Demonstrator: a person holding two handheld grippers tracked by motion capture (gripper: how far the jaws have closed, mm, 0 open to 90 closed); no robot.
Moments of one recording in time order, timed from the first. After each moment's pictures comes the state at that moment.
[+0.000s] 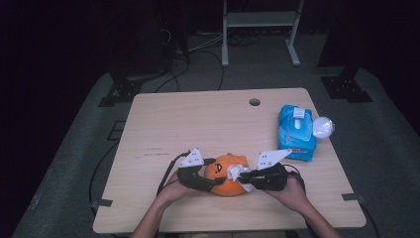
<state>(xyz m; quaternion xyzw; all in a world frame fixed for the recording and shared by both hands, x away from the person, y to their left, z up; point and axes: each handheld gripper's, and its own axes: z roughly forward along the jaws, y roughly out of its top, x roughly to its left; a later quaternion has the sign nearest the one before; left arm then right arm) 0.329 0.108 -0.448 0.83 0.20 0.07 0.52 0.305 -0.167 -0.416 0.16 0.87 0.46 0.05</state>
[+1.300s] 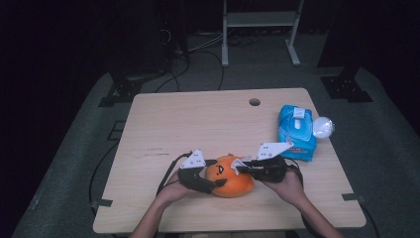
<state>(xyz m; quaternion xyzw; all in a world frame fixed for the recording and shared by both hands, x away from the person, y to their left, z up) 0.327 0.105 -0.446 0.83 0.19 0.07 0.52 0.317 -0.173 -0.409 0.20 0.85 0.47 0.09</state>
